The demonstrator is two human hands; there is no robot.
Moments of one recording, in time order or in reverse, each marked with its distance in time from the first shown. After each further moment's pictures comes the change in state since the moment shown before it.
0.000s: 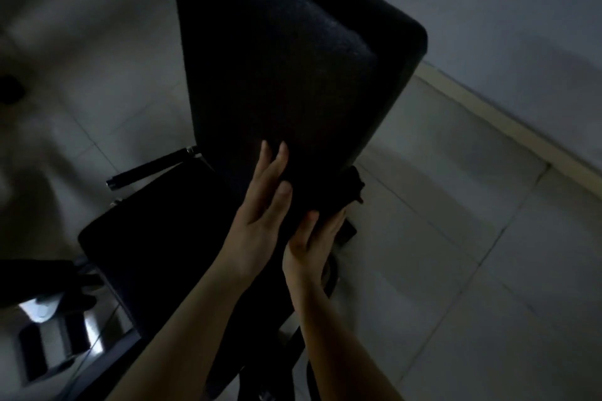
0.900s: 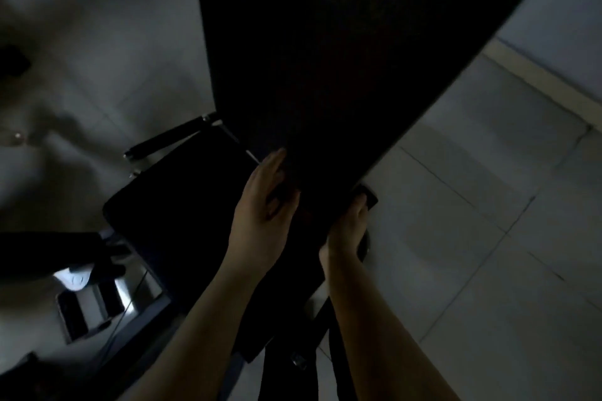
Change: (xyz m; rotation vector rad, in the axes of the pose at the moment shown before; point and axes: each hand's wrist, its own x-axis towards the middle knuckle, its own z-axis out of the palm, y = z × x) left_hand -0.013 -0.060 -0.036 0.216 0.173 -0.054; right_hand -0.001 0.053 0.009 0.200 0.184 0.855
